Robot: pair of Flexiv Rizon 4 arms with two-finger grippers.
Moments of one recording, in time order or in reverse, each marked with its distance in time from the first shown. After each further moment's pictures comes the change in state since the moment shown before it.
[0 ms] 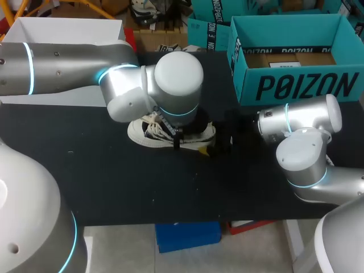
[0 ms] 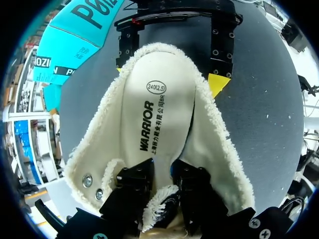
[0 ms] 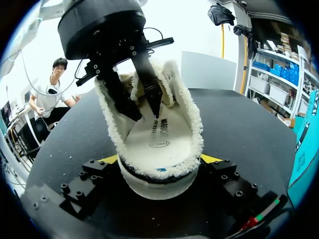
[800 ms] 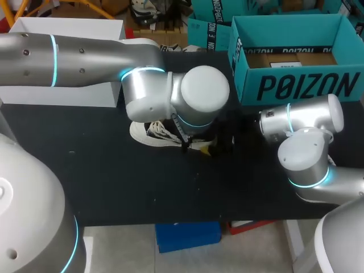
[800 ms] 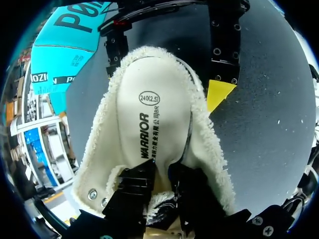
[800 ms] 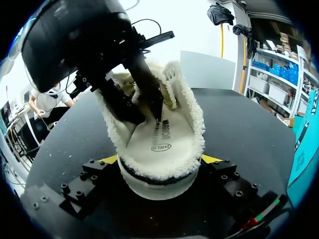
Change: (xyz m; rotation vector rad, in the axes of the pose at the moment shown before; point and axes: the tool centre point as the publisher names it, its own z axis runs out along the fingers) left arm 0.006 -0.020 0.001 -0.098 -0.066 0.096; right arm -0.001 -0.002 -0.004 0.001 -0.002 0.001
